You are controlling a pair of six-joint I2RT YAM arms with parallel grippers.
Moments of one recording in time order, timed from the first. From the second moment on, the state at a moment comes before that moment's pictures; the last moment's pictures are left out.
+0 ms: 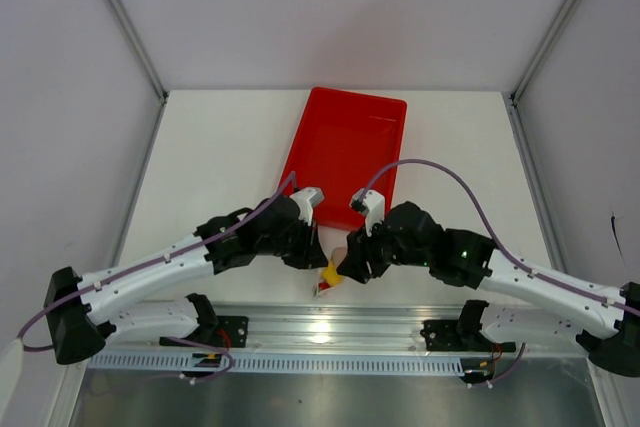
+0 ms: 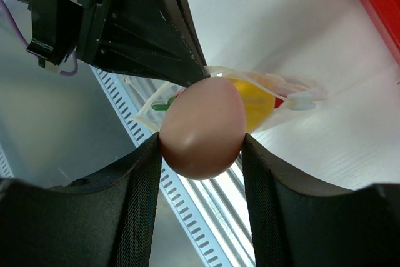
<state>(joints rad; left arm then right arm) -1.00 1.05 0.85 -0.54 0.16 -0.72 1.10 0.95 0.87 -0.48 -0.12 0.43</state>
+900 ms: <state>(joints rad) -1.00 1.05 0.85 -0.53 0.16 -0.72 1.20 1.14 0.87 -0.47 0.06 0.56</state>
